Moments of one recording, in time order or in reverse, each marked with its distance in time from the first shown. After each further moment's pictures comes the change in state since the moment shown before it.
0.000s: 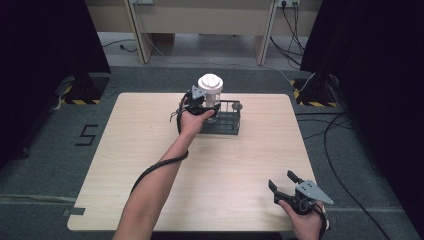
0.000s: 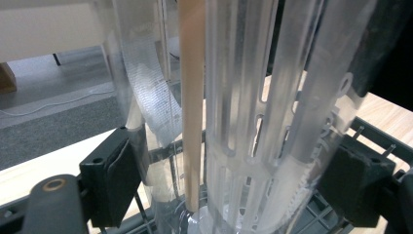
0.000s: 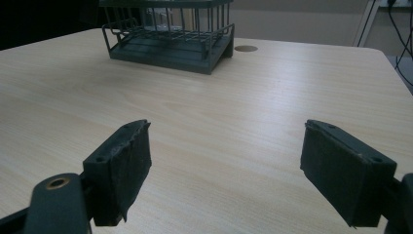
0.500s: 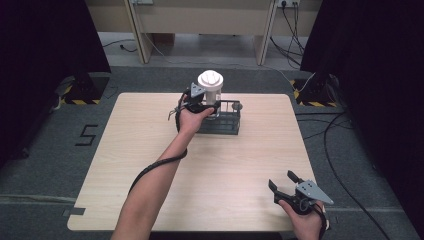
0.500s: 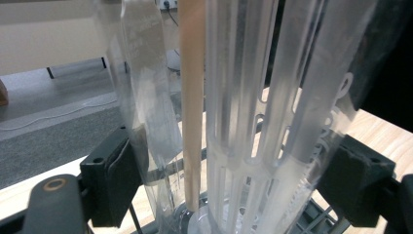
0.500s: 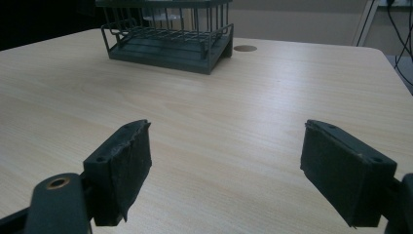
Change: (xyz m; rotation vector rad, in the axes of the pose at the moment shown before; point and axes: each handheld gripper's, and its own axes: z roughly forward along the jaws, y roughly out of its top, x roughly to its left) left arm 0.000 0.010 -0.007 -0.043 -0.024 0.009; right arm 0.000 0.000 0.000 -0.001 -0.003 0.001
